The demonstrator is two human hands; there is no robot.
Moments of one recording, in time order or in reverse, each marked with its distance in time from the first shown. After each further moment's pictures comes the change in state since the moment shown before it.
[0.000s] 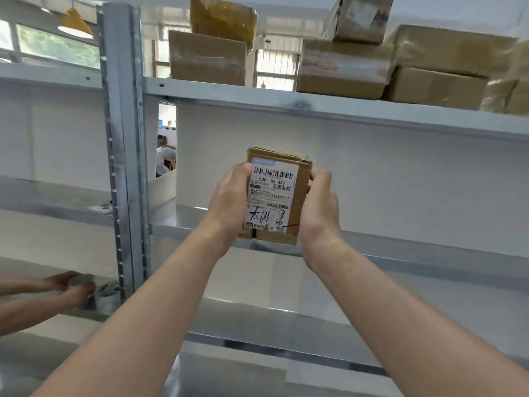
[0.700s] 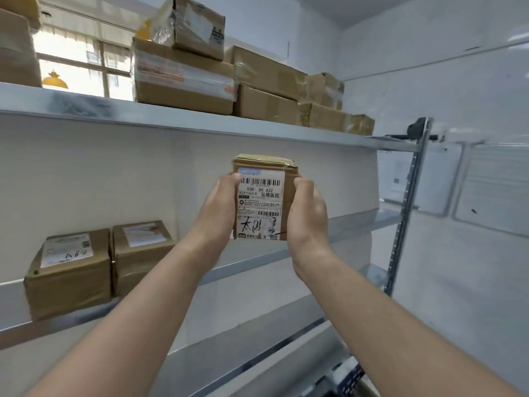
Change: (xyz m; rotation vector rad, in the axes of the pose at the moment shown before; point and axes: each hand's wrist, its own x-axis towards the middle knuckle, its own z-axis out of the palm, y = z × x) left_hand 0.051 0.017 0.124 -0.318 -0.626 -0.023; right_hand -0.001 -0.048 -0.086 -0.177 0.675 -0.165
